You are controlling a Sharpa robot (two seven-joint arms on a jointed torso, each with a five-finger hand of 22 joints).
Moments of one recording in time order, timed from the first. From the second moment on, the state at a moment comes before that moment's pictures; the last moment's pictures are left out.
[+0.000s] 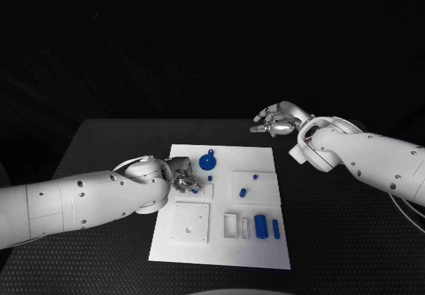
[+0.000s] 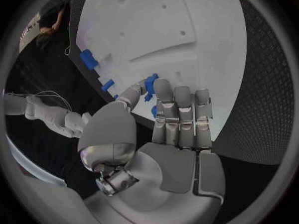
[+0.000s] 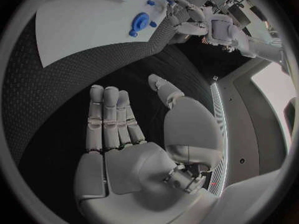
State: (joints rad) left arm 1.26 -0.72 -0.24 1.50 -1.28 -0.21 -0.50; left_hand 0.95 -0.12 0.49 -0.20 0.42 1.24 0.00 0.37 0.84 1.43 -0.09 0.76 0.52 1.11 -0.12 1.20 0.49 0.02 0.83 -0.10 0.85 1.31; right arm 1.26 -0.69 -0.01 1.25 -0.99 -0.35 0.00; right_hand 0.99 -0.23 0.48 -0.15 0.32 0.80 0.18 0.27 0.44 0.84 0.07 1.14 0.67 1.07 -0.03 1.04 0.87 0.25 0.97 0.07 0.77 1.30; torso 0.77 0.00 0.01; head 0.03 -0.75
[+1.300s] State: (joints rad) left arm 1.27 -0.70 -0.23 1.47 -1.22 -0.17 -0.51; left_hand 0.88 -0.05 0.49 -0.26 0.42 1.25 0.00 0.36 0.84 1.43 -0.09 0.78 0.52 1.11 -0.11 1.22 0.48 0.02 0.83 -0.10 0.86 1.31; right arm 1.26 -0.70 -0.01 1.25 -0.99 -0.34 0.00; right_hand 0.99 -0.23 0.48 -0.15 0.32 0.80 0.17 0.27 0.44 0.84 0.07 1.15 0.67 1.07 -0.03 1.04 0.86 0.25 0.97 0.07 0.77 1.30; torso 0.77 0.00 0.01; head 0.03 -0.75
